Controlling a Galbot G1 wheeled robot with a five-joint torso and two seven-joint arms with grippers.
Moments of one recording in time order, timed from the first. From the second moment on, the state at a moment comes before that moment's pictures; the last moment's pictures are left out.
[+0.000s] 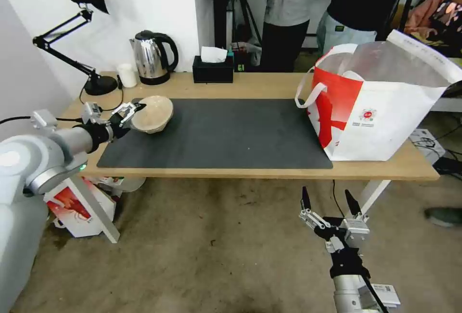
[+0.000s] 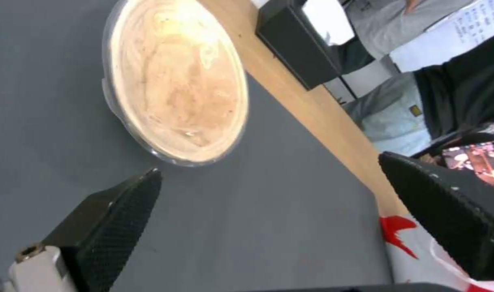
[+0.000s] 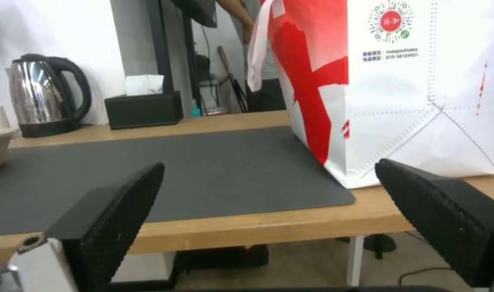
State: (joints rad) left arm 0.92 -0.93 -0.68 -1.95 -1.96 0.63 -0.79; right arm -1.84 1.15 0.31 2.26 0.14 0.26 0.47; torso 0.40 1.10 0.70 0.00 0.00
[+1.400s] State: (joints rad) left arm 0.86 -0.94 -0.63 -1.87 -1.90 0.62 -0.80; right arm -1.84 1.15 0.31 2.26 0.14 0.26 0.47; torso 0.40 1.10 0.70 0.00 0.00
